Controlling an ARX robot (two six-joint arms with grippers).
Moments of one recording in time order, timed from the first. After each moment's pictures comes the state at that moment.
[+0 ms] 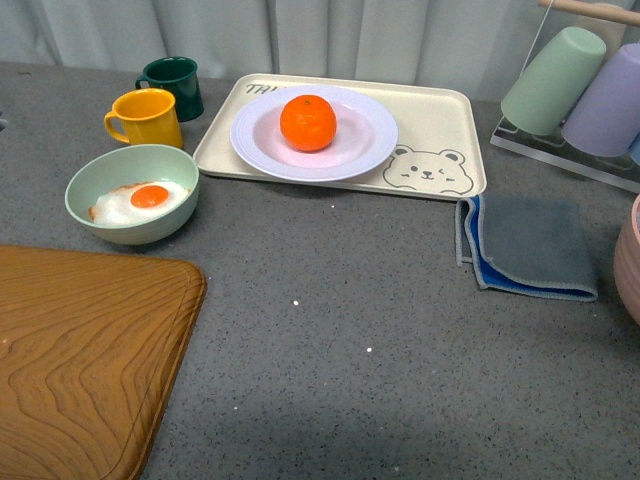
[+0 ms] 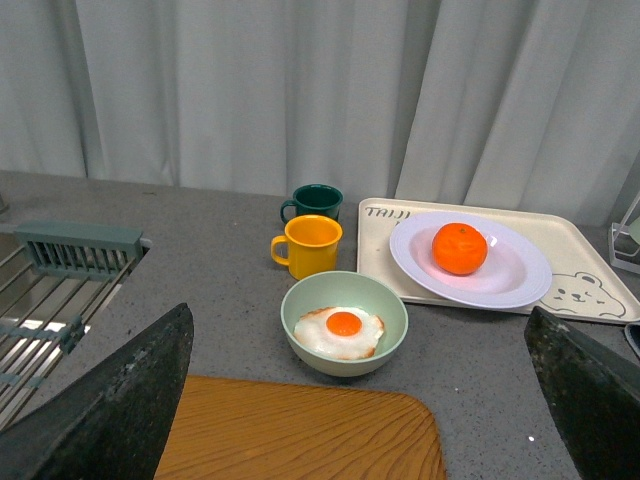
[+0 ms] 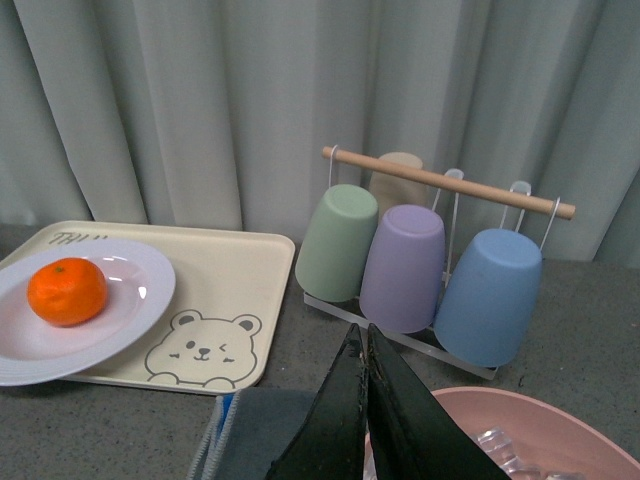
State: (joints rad) left arm 0.00 0.00 0.02 0.00 0.00 0.00; right arm 0.08 1.37 0.21 1.14 0.08 -0.01
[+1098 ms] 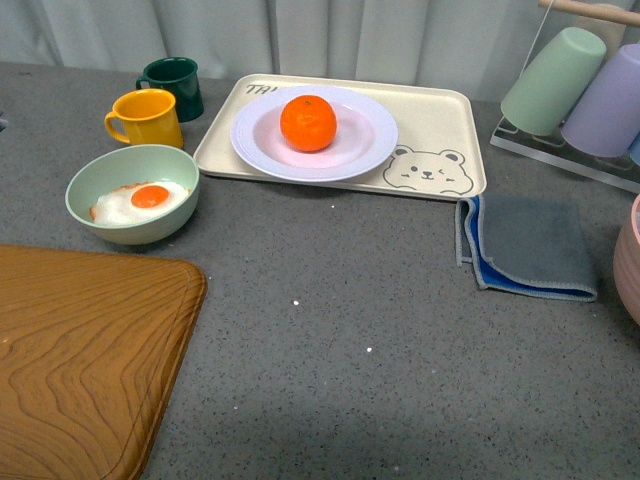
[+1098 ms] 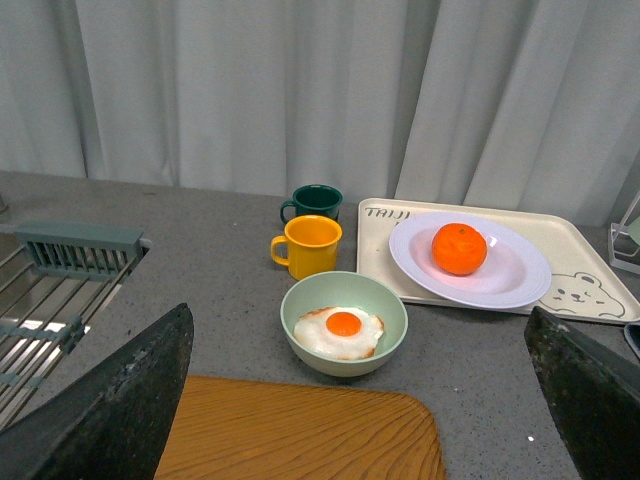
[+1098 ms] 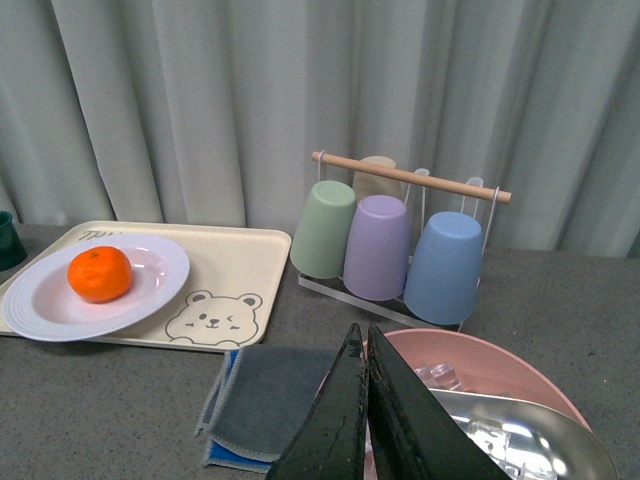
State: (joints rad) left arm 0.00 0.00 0.02 0.00 0.00 0.00; right arm 0.00 0.49 0.01 0.49 0.00 -0.01
